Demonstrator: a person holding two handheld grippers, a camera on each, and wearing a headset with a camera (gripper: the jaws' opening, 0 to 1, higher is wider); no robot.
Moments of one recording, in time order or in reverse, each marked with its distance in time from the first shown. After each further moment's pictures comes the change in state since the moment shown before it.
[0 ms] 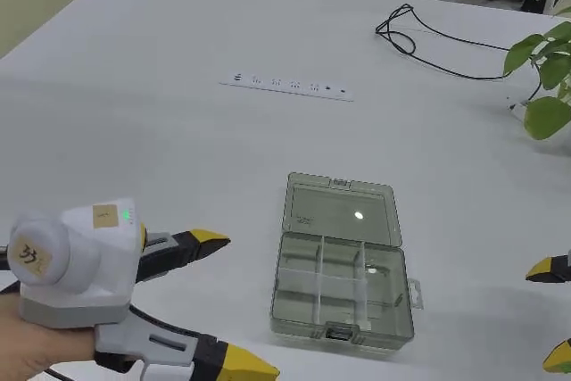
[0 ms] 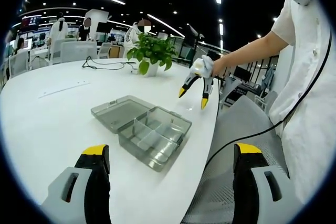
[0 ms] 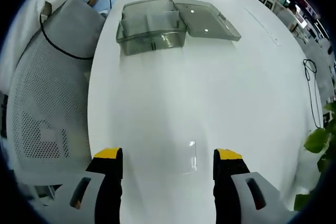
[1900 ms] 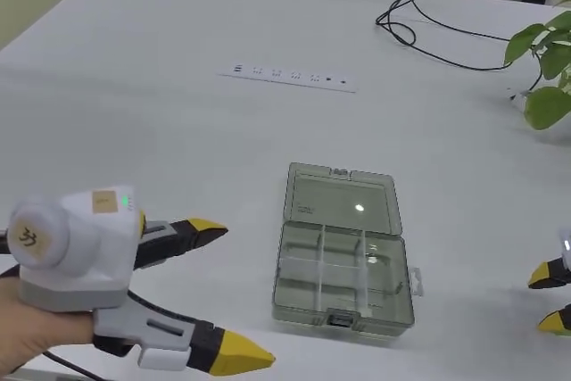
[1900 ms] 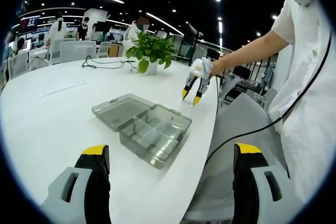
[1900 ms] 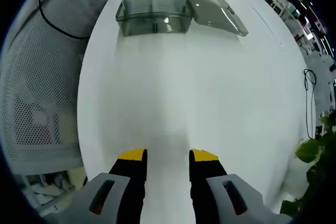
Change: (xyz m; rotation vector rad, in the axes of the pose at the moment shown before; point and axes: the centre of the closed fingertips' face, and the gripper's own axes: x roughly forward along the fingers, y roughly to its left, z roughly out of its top) left arm -0.004 0.002 -0.003 0.011 0.015 -0.003; right arm -0.001 -0.008 -0.009 -0.091 0.086 -0.057
